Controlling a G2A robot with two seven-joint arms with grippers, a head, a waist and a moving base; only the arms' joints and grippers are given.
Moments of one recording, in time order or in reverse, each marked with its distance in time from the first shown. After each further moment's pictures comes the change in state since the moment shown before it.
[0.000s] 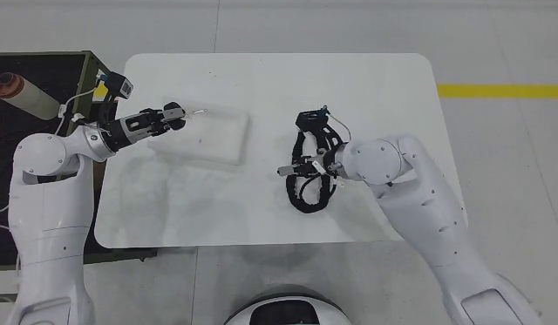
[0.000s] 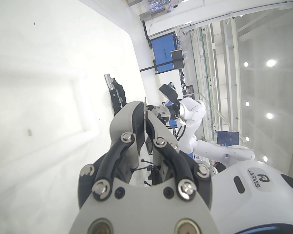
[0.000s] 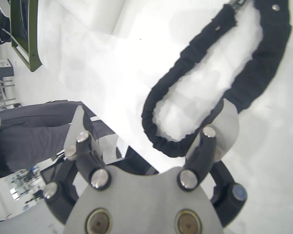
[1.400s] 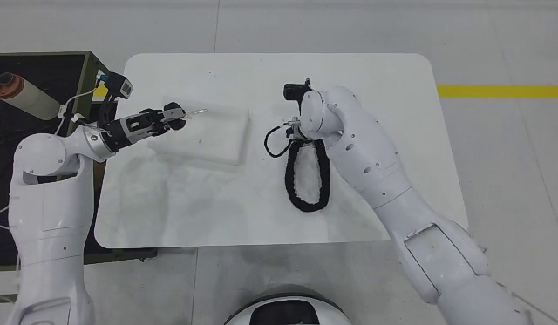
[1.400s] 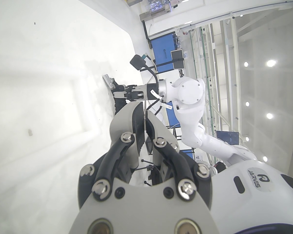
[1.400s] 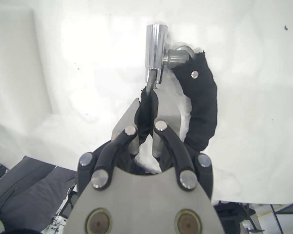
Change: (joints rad) left arm 0.000 0.000 0.000 0.000 0.000 0.000 0.000; right arm 0.258 -0.296 -0.004 0.542 -0.354 0.148 0.047
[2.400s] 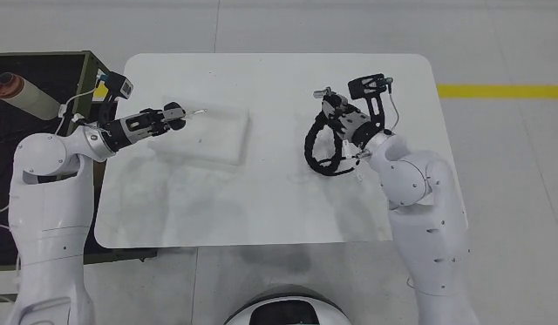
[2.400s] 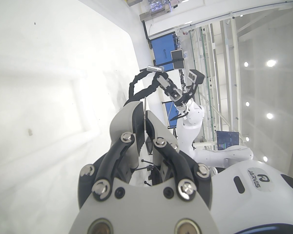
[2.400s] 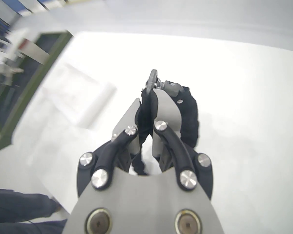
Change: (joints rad) left arm 0.000 0.000 0.000 0.000 0.000 0.000 0.000; right arm -0.603 0.116 0.431 -0.703 0.114 -0.580 -0.652
